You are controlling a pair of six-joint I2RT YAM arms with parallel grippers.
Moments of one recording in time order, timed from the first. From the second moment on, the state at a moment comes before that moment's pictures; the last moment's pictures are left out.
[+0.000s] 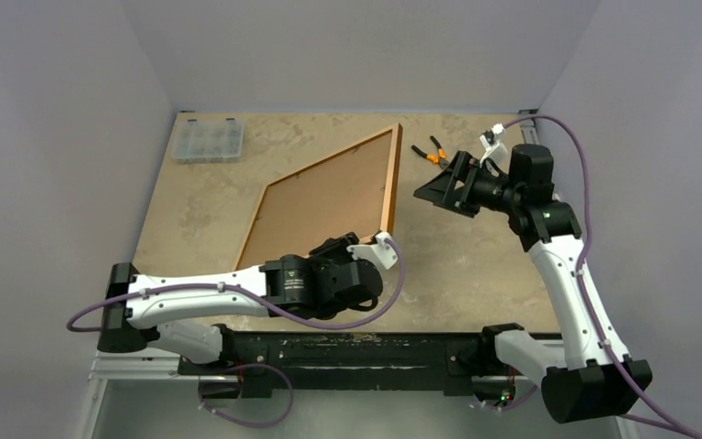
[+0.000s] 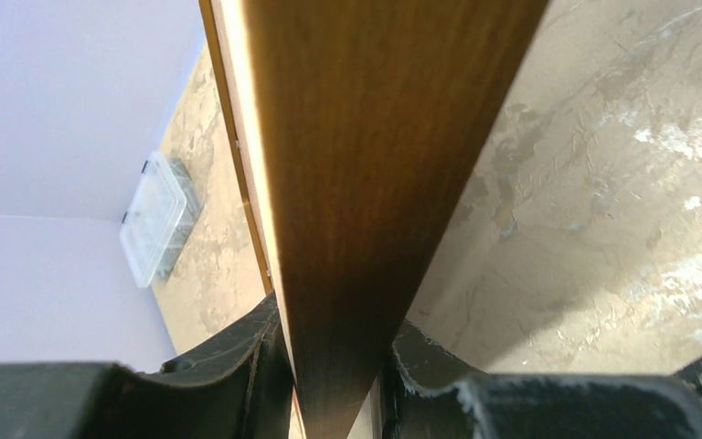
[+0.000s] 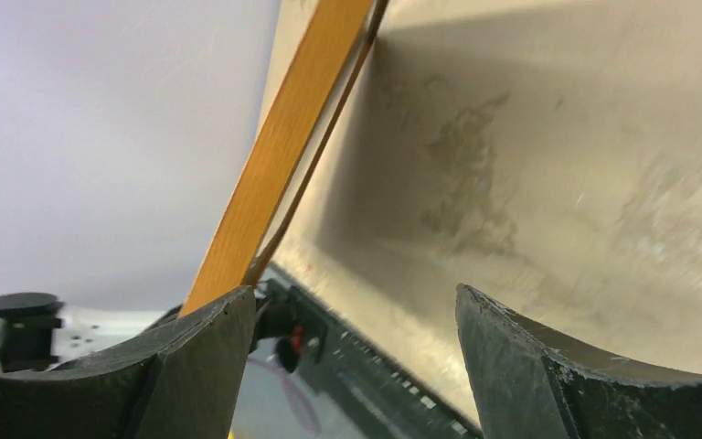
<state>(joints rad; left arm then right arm) -1.42 1.35 1.23 -0.81 -0.94 -0.03 0.12 1.05 1.10 -0.60 -0.71 0.67</state>
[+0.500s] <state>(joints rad) -1.42 1.14 1.30 -0.97 -0.74 0.01 0.12 0.69 0.90 -0.09 -0.59 0.31</state>
